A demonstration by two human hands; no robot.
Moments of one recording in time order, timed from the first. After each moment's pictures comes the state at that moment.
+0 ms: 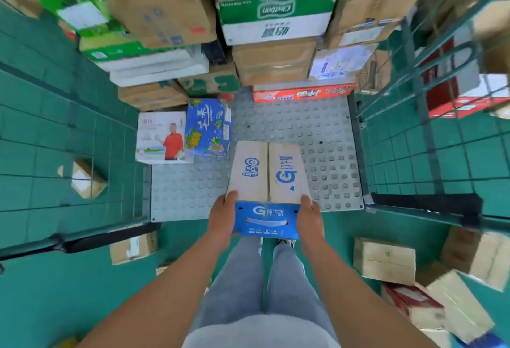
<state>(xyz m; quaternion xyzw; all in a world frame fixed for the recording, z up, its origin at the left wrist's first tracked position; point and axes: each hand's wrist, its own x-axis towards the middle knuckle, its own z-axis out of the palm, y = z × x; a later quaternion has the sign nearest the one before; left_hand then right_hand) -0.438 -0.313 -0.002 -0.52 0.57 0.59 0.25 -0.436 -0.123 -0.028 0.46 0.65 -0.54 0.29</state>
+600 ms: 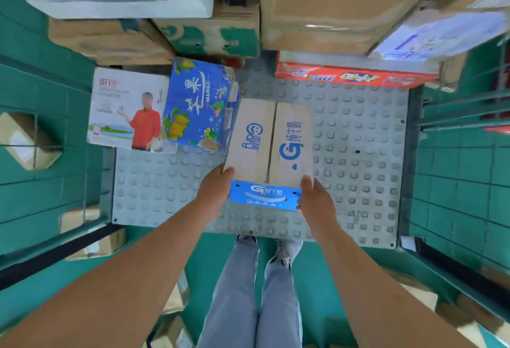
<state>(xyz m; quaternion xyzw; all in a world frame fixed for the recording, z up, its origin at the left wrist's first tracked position) -0.607 -0.398 -0.254 -0.50 0.63 0.51 0.30 -0.603 -0.175 -0.278 0.35 0.77 -0.39 0.37</state>
